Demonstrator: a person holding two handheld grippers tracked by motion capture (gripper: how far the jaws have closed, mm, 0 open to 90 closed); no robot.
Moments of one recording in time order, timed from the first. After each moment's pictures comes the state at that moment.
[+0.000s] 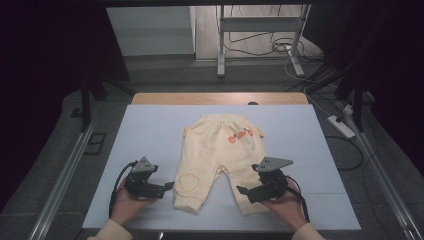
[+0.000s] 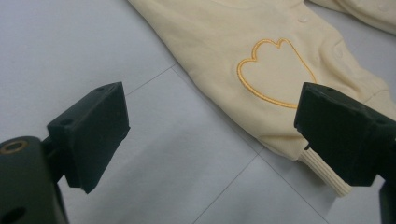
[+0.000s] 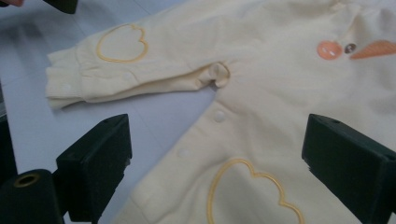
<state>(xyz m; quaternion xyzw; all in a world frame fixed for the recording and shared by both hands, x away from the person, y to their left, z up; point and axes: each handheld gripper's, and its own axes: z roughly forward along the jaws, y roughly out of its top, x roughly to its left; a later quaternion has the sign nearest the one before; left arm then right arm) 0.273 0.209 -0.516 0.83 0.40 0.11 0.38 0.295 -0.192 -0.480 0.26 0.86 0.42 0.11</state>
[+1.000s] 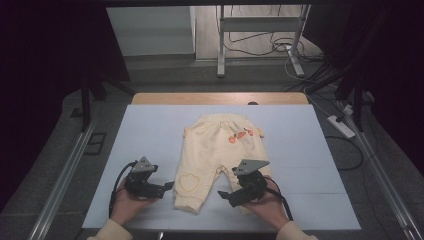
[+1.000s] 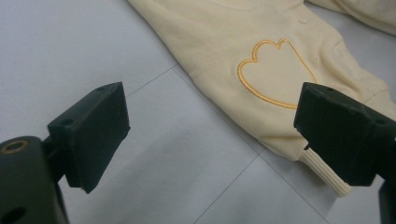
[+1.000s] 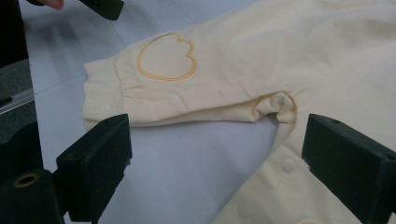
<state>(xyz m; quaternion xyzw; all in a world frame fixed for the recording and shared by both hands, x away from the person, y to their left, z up) 0.273 0.209 -0.516 0.82 0.40 0.11 0.38 0.291 -0.141 -0.488 0.22 0.88 0.41 0.08</state>
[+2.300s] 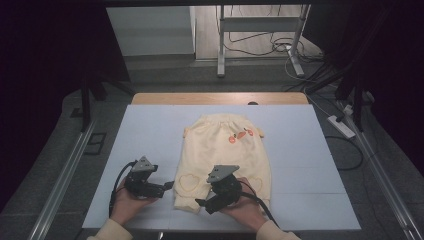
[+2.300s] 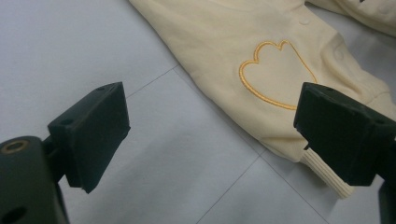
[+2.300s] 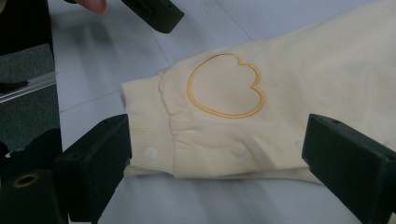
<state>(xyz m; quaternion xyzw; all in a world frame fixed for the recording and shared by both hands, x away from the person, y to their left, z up) 0.274 0.210 -0.516 0.82 0.41 0.11 0.38 0.280 -0.078 -0.499 0.17 0.90 0.40 0.07</state>
